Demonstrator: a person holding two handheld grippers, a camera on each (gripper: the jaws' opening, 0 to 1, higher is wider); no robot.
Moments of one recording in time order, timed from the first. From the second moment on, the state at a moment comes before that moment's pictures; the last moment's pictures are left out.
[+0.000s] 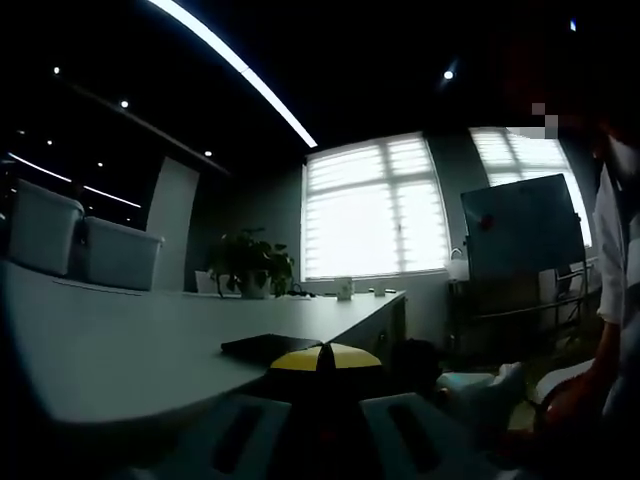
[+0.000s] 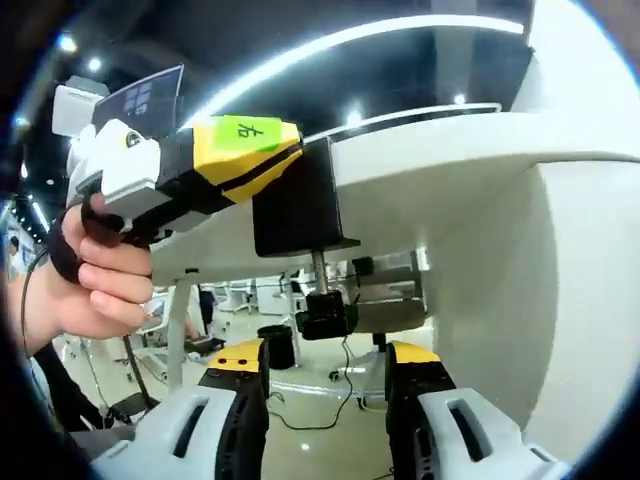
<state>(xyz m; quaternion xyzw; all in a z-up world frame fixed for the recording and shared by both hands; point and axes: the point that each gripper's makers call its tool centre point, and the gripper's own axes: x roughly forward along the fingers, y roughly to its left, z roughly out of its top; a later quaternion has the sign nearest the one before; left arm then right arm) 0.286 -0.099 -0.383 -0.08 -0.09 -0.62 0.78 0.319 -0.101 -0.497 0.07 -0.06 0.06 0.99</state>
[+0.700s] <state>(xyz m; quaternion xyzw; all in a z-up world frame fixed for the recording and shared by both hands) 0.285 -0.105 -0.384 -0.08 -0.09 -0.62 0.77 0.339 -0.105 -0.476 0.06 -0.08 0.01 0.99</state>
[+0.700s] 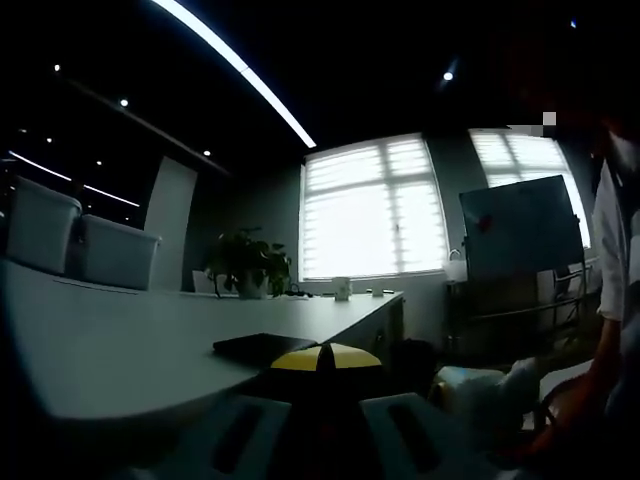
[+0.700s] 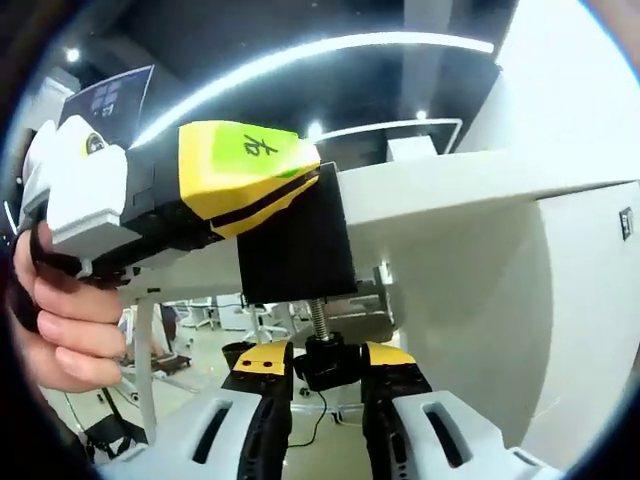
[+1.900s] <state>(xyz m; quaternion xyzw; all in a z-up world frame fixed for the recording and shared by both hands) 0.284 -0.101 -0.387 -0.07 -0.08 -0.62 0.77 0.320 -0.101 -0.487 0.04 -0.07 0.13 0.99</state>
